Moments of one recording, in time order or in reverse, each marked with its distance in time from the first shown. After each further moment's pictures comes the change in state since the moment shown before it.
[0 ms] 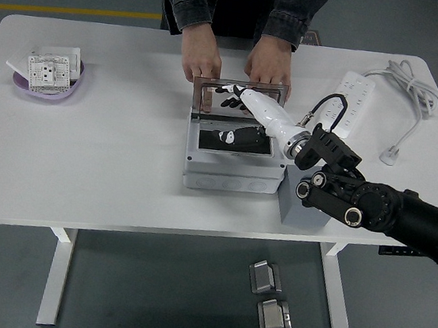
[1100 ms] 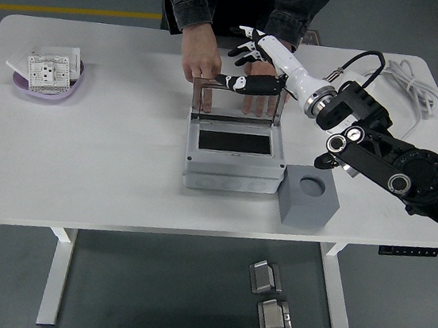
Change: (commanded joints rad) left arm 0.017 0.005 0.014 -0.001 -0.008 0.003 0.001; right arm 0.069 -0.087 0.189 0.117 0.177 0.144 -0.074
